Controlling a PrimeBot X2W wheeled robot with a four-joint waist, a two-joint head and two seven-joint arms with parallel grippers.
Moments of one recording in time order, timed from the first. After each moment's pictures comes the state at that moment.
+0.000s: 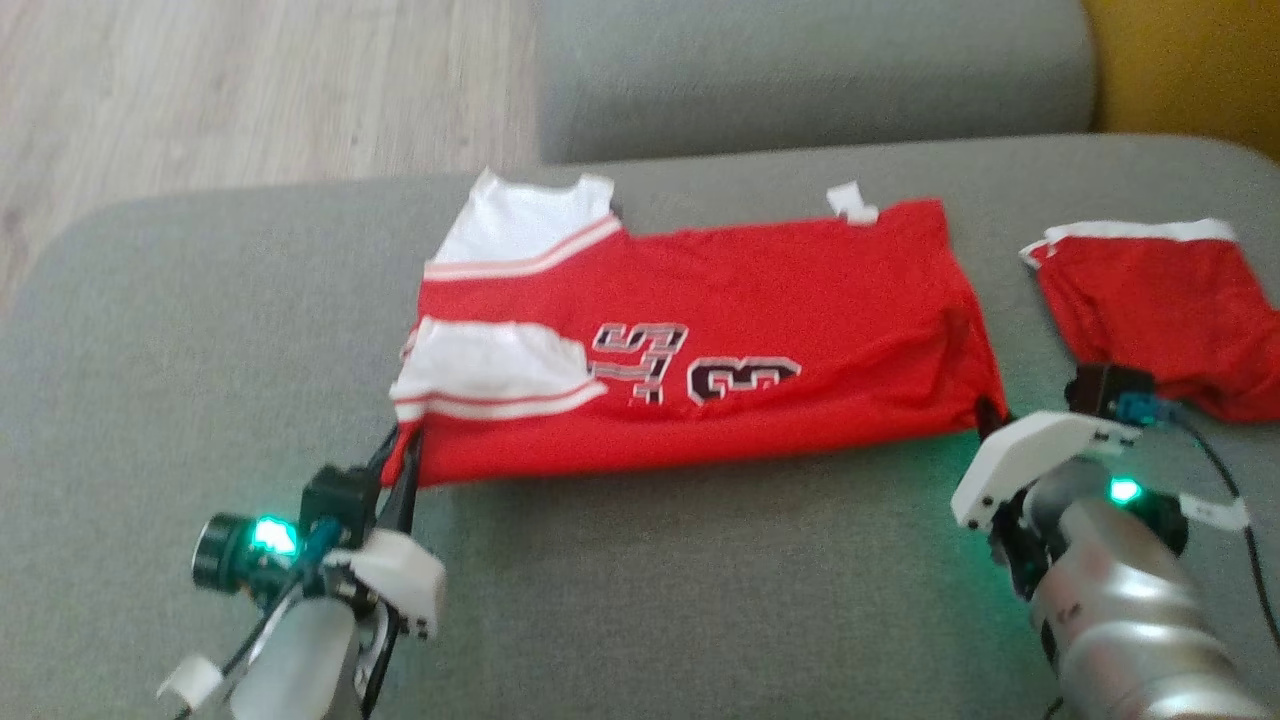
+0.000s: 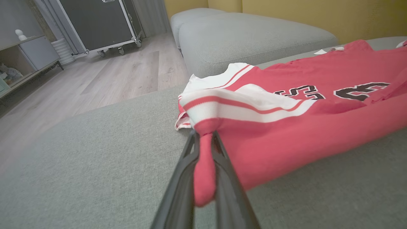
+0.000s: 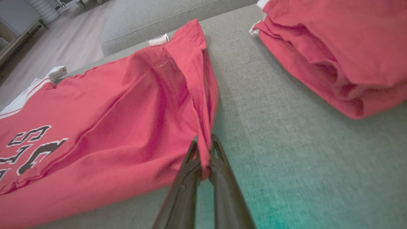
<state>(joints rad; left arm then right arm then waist) -0.42 0.13 -0.33 0.85 -0.13 -0.02 -0.25 -0.66 -0.06 -0.19 1.30 0.08 0.12 -0.09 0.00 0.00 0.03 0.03</state>
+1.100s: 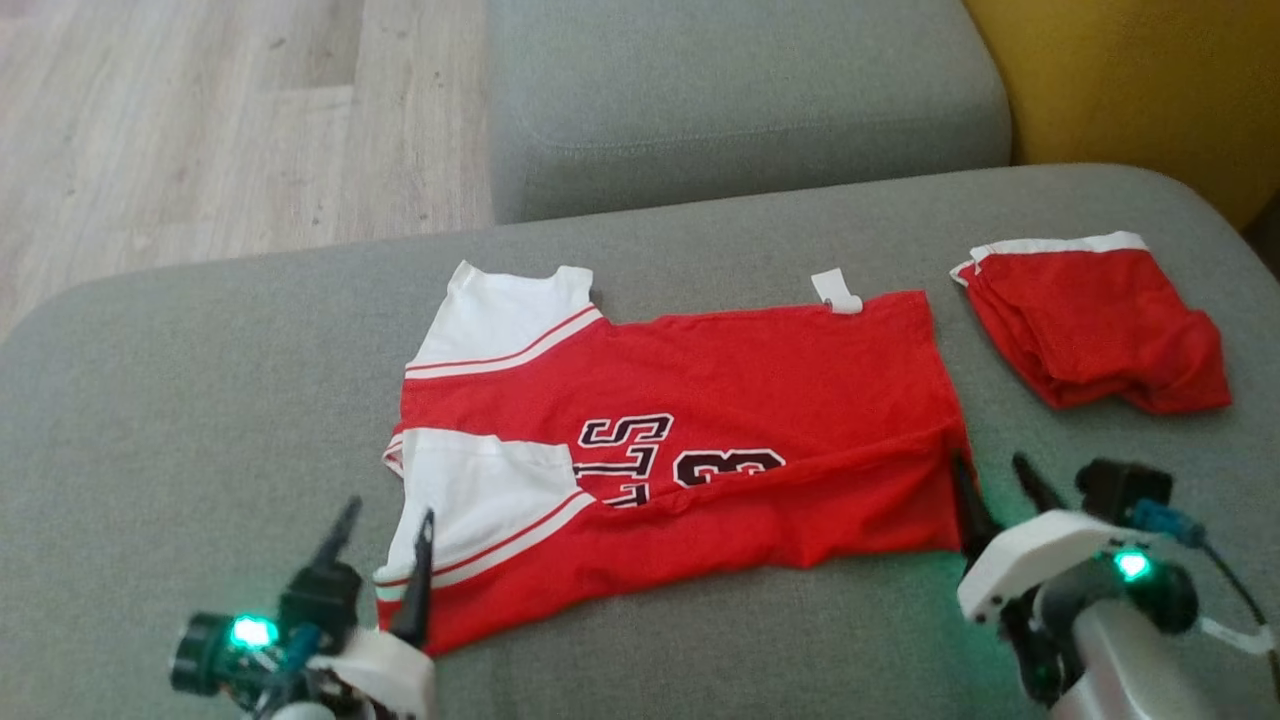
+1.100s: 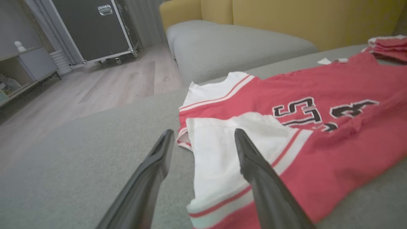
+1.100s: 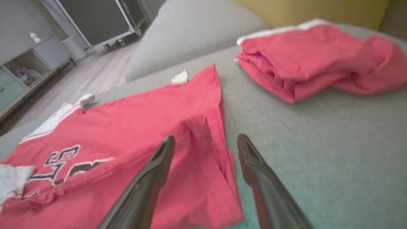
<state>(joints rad) -0.10 0.20 -0.34 0.47 -0.16 0.06 -0.14 -0.24 -0.07 0.03 0.73 0.30 0.12 -0.05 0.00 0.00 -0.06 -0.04</state>
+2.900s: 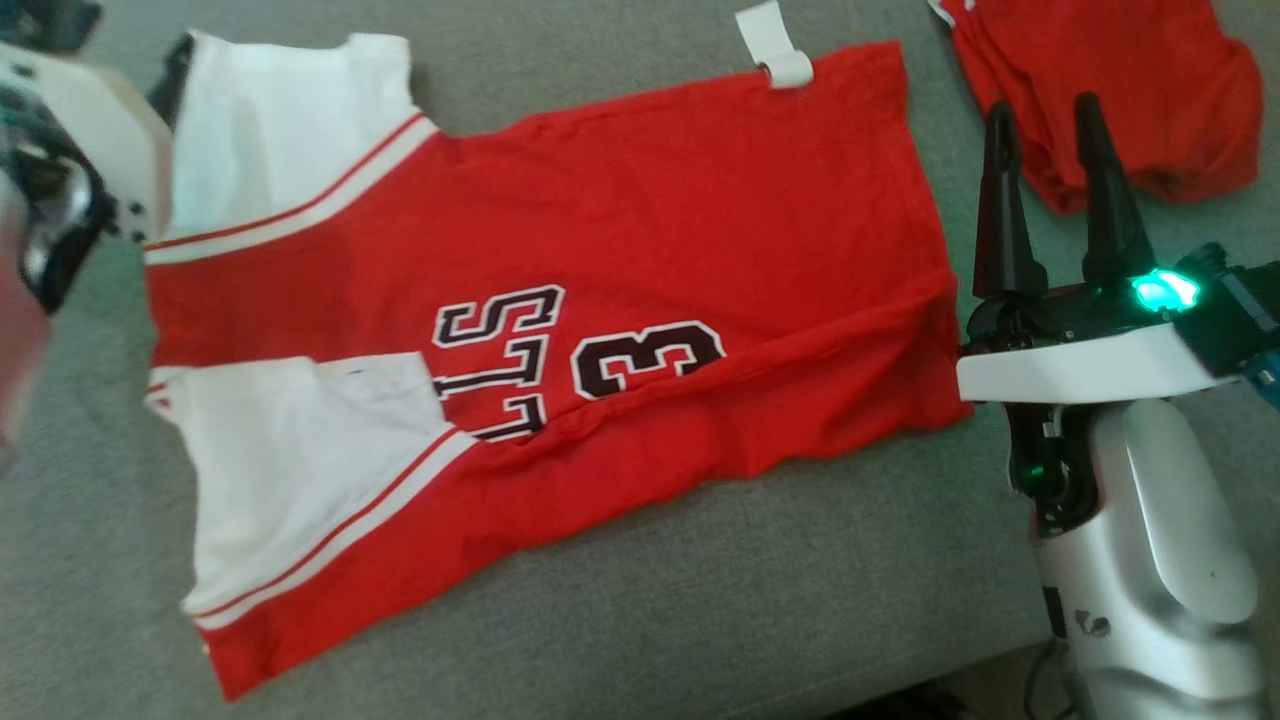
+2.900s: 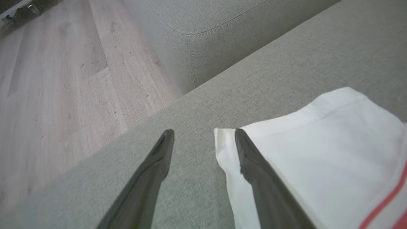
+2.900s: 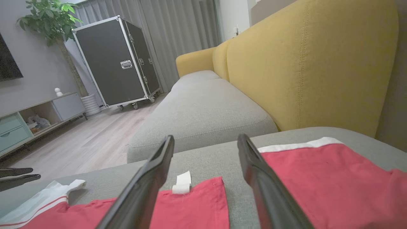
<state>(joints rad) -1.09 0.54 -0.72 0.81 -0.55 -0.13 0.29 -0.39 -0.05 0.11 0.16 0.31 0.12 -0.26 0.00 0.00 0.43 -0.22</state>
